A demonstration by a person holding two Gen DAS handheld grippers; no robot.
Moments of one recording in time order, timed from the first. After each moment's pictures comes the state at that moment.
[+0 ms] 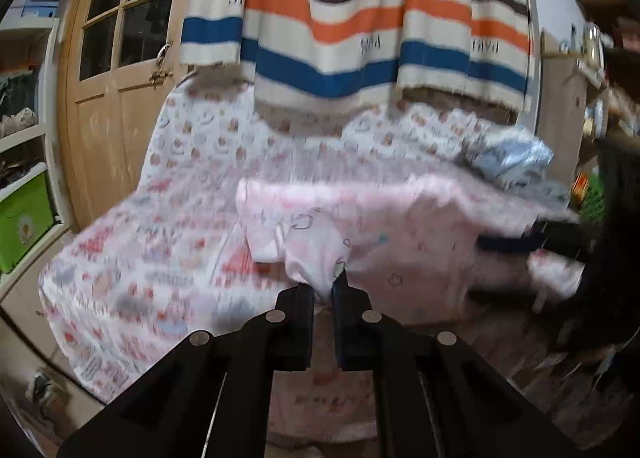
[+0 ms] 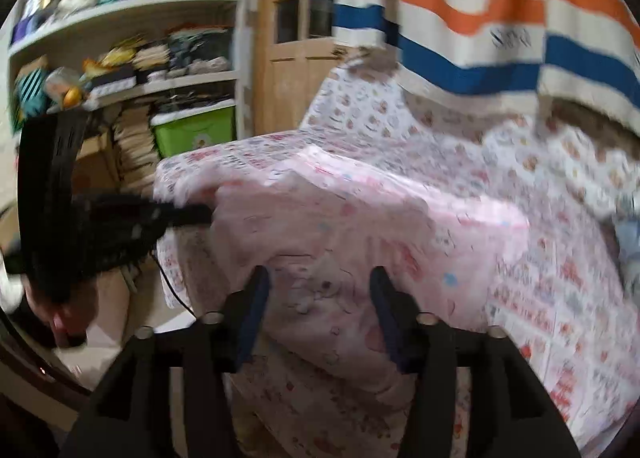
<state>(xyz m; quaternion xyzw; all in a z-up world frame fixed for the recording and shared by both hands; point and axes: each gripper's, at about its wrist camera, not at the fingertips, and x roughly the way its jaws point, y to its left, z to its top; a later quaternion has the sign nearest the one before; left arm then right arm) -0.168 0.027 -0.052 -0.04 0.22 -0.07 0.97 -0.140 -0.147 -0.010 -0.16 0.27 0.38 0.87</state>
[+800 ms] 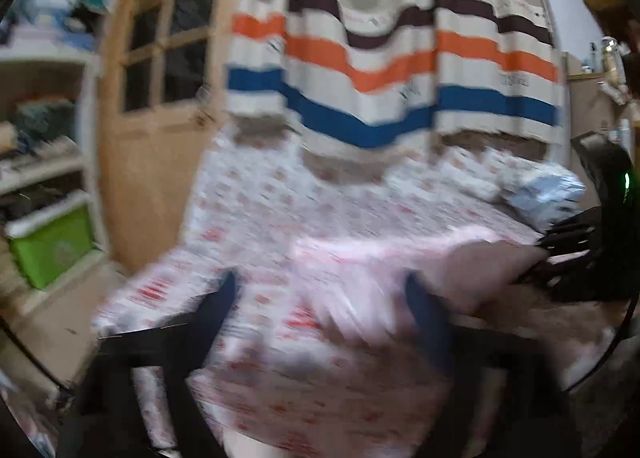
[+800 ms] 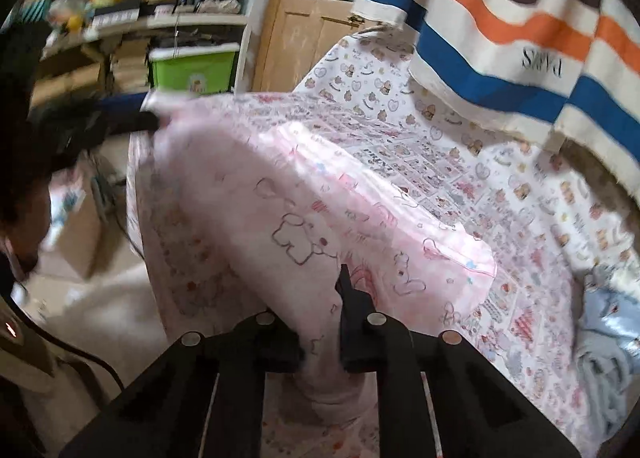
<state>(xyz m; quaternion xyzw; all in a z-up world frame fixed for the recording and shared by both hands) -0.184 0.042 -0.030 0.00 0.14 0.03 0.99 -0.078 -0.145 0.018 -0.21 0.34 0.36 0.85</state>
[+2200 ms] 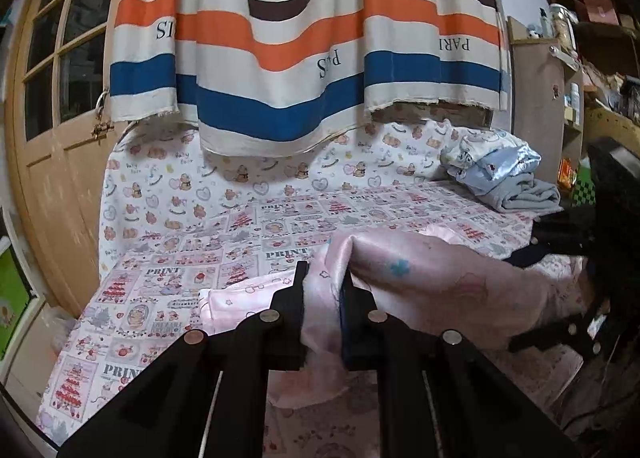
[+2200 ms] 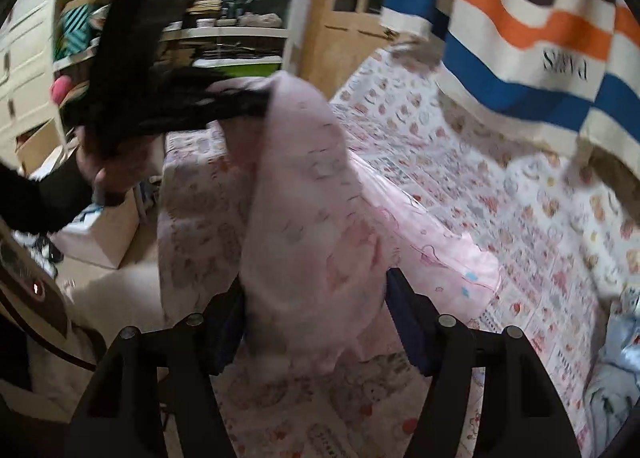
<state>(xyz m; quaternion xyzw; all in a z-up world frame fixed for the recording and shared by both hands) -0.074 0.018 -0.017 0.03 0.20 -0.14 0.97 -0.084 -0.180 0.012 -0.24 0.29 0.44 0.82</state>
